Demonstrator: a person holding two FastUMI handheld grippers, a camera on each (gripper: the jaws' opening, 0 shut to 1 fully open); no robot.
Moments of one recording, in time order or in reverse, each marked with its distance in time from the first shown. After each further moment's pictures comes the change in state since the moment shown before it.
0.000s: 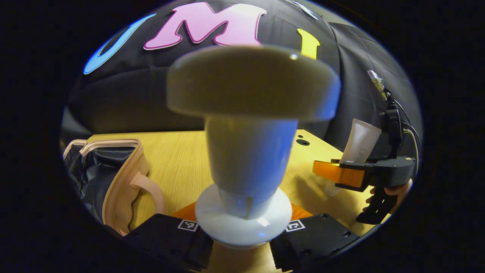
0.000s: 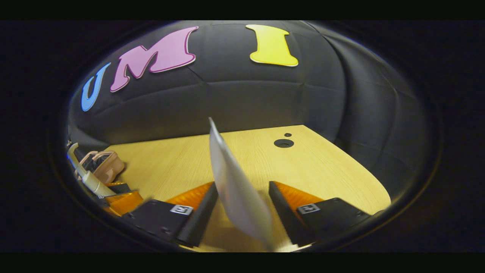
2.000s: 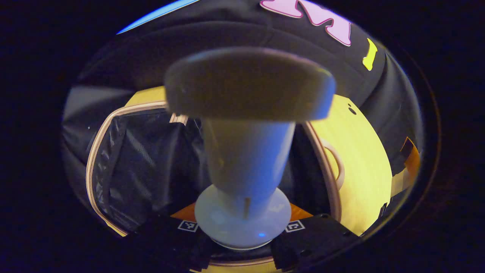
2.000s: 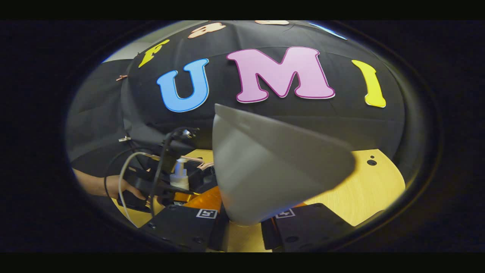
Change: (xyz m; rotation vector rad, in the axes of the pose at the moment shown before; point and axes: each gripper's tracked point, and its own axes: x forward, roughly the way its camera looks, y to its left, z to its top) left arm -0.130 0.273 -0.040 -0.123 0.614 0.120; right arm -0.188 0.338 0.051 -0.079 -0.094 0.442
